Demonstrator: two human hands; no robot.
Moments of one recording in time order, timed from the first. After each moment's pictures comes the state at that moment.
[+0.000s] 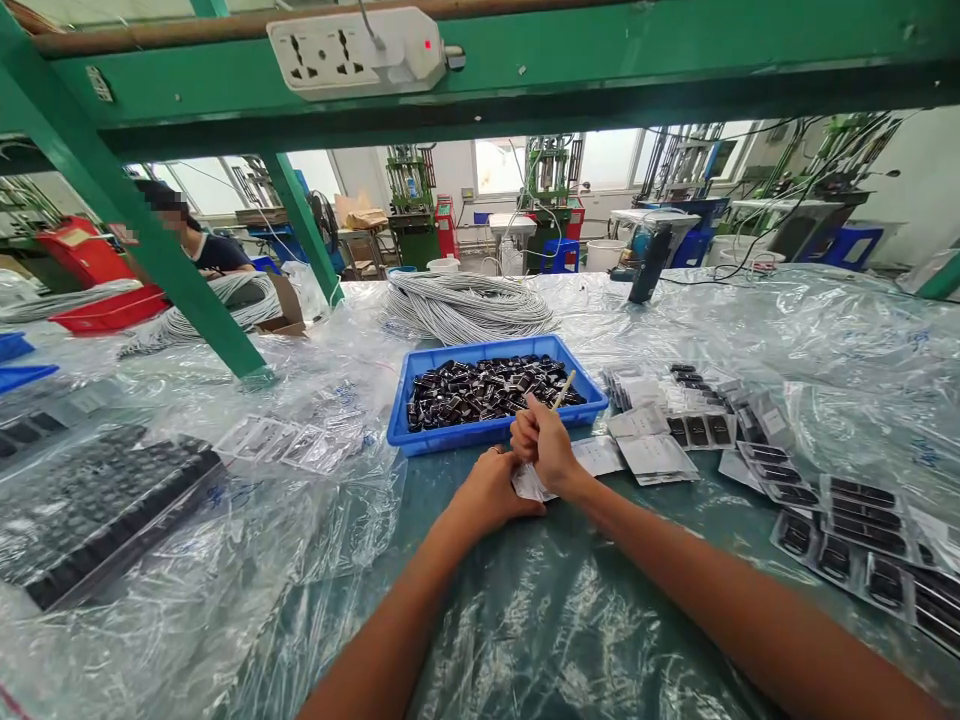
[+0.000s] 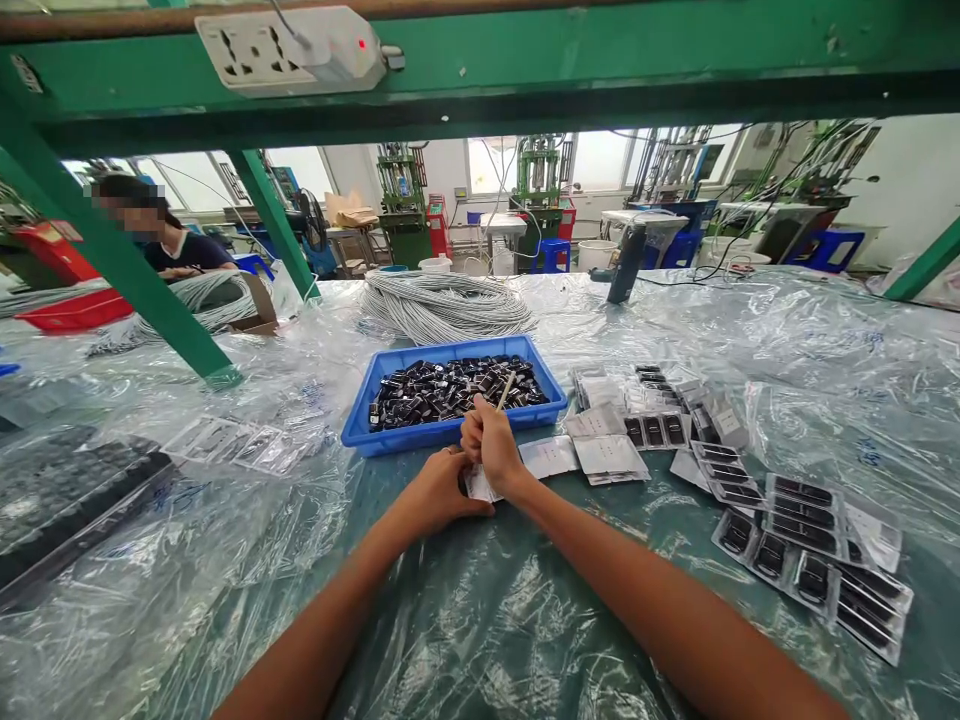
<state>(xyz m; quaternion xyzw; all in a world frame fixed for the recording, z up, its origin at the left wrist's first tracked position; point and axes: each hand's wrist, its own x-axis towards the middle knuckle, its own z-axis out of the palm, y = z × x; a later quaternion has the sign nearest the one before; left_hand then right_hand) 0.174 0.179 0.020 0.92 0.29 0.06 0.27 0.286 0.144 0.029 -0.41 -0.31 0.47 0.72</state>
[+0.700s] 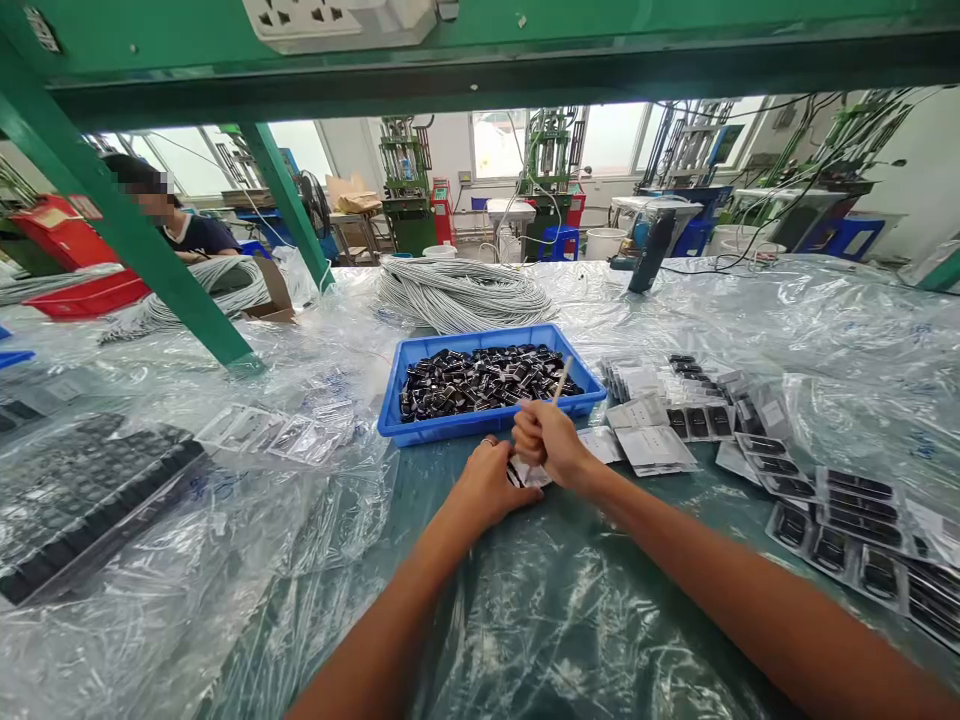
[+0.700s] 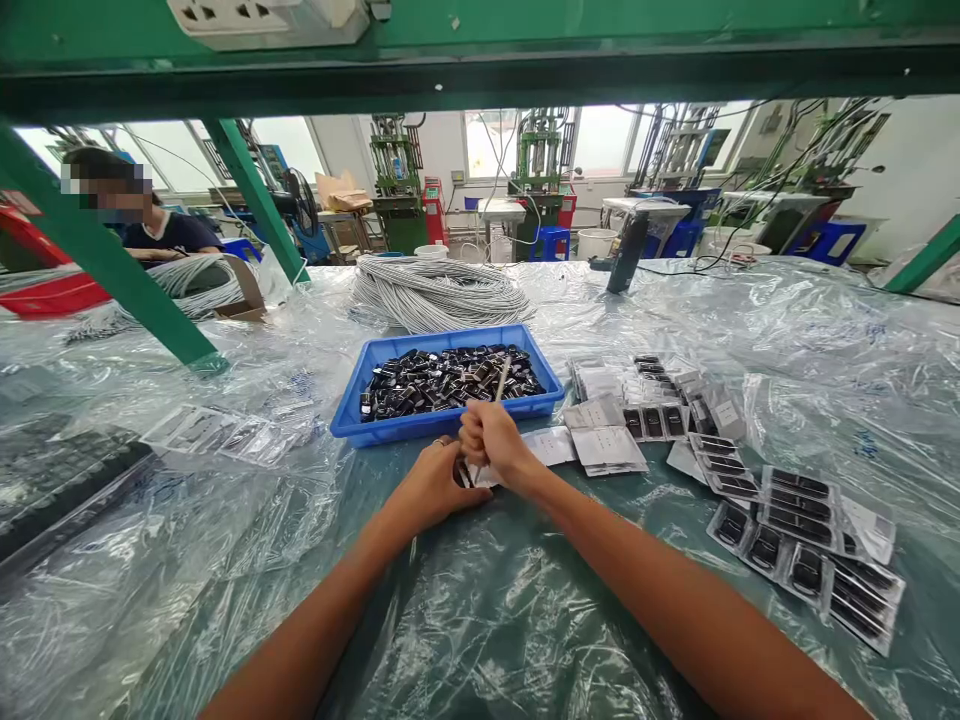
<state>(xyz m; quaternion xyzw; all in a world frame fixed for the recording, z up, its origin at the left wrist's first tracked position) 0.176 0.172 0.018 0.91 0.32 0.06 0.25 0.299 0.125 0.038 -0.43 -0.32 0.55 0.64</state>
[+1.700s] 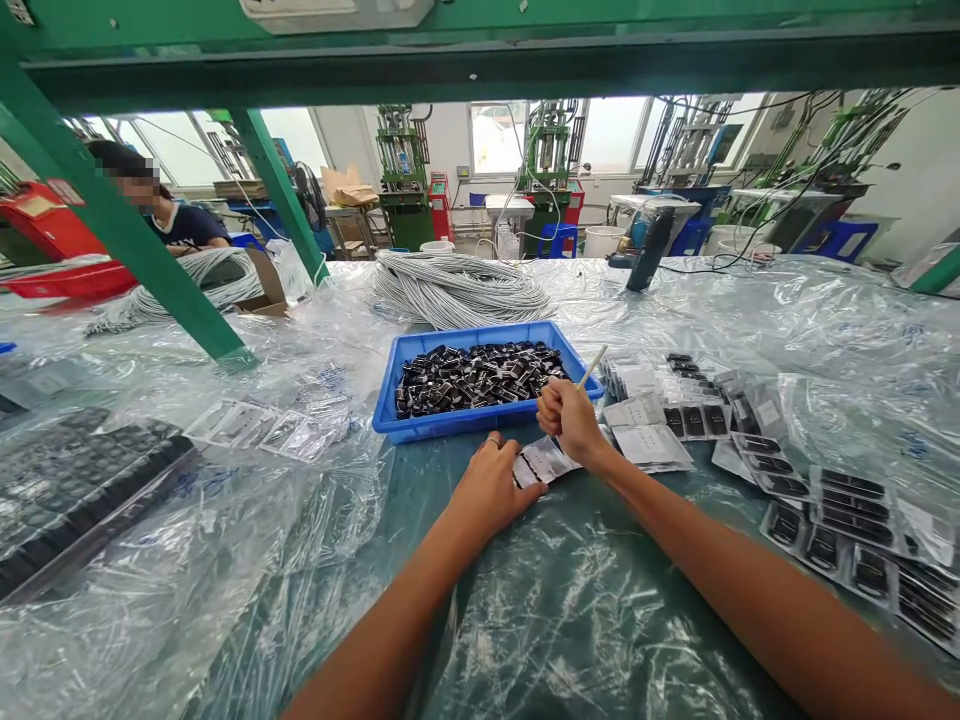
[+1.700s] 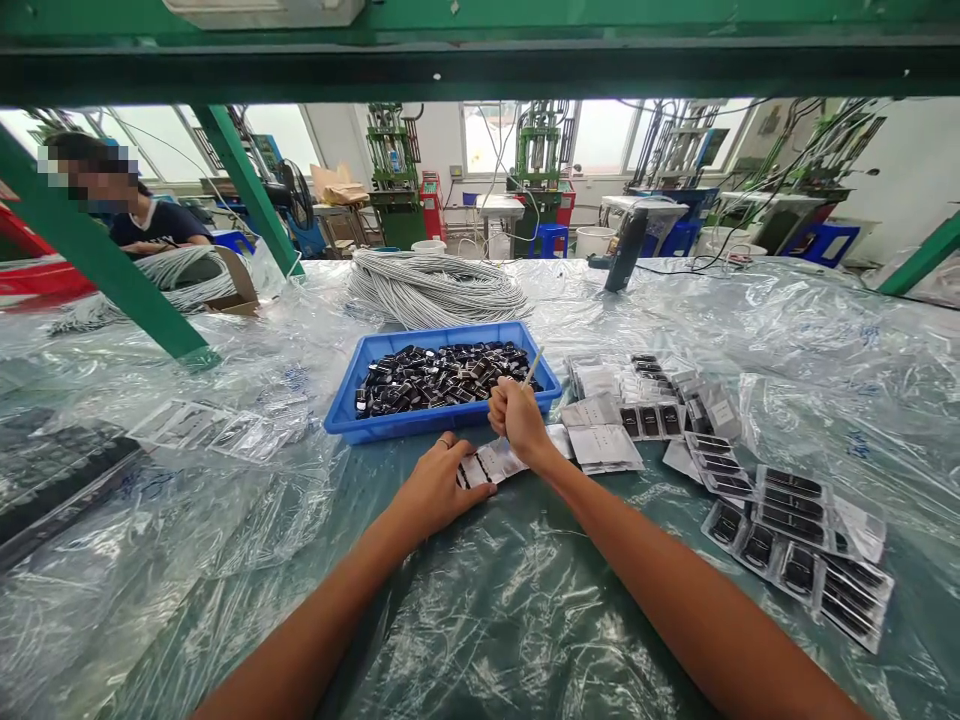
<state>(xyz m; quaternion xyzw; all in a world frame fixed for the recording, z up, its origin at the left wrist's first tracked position) 0.181 0.160 0.017 0.92 0.33 0.05 0.22 0.332 0.134 0.034 -0.46 -0.32 0.42 0.71</state>
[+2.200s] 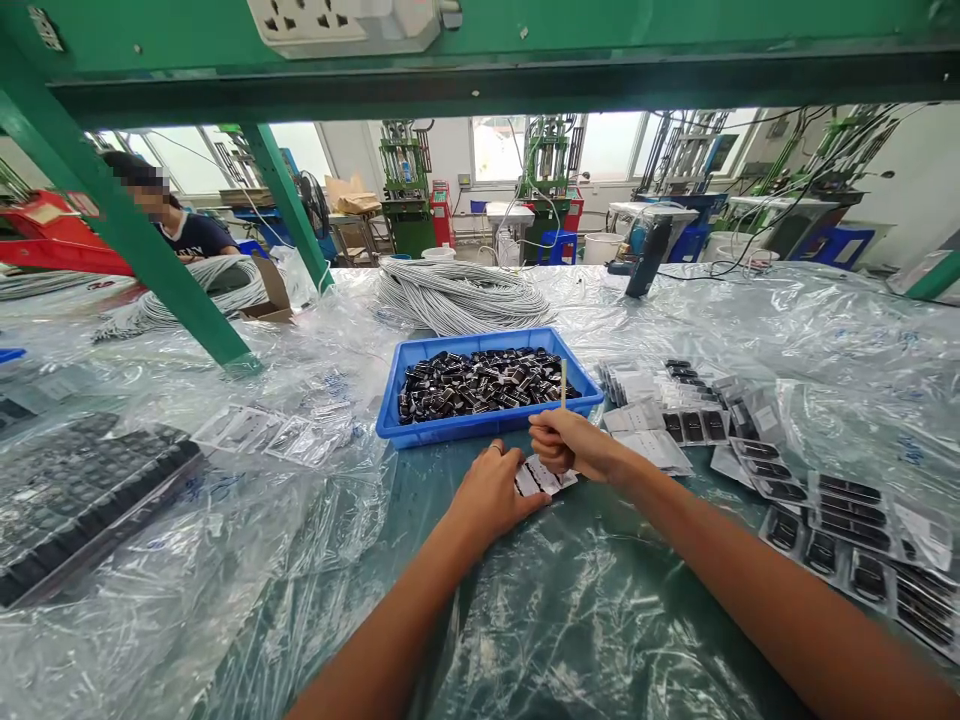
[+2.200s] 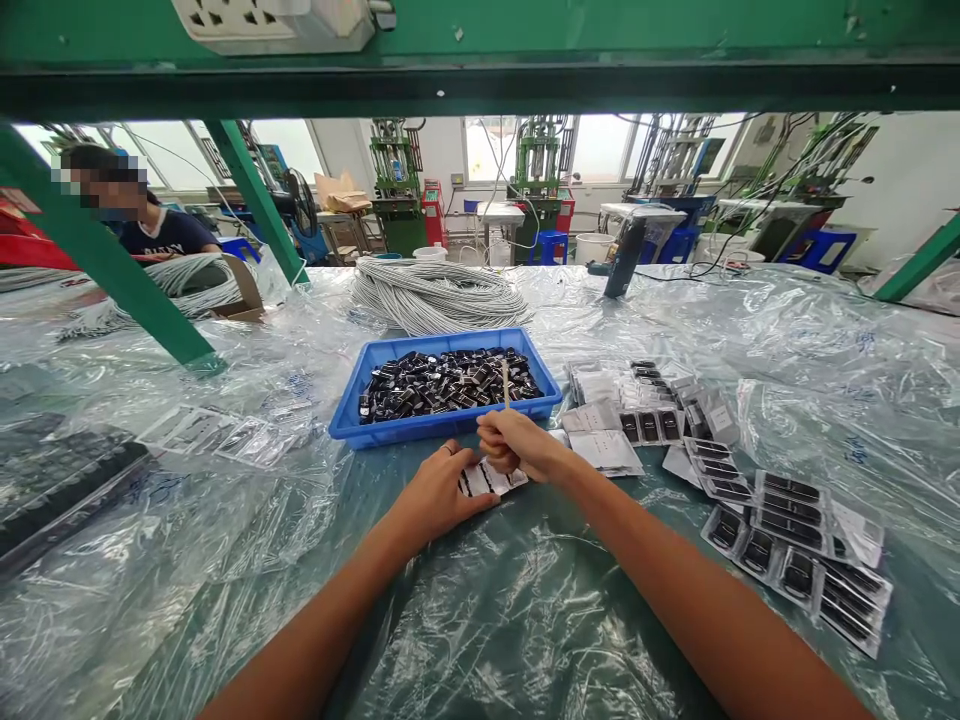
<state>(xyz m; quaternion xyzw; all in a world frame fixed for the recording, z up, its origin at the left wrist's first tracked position) 0.178 0.159 0.021 0.93 0.31 0.04 0.20 0.336 0.110 0.049 -0.48 -0.36 0.63 0.49</state>
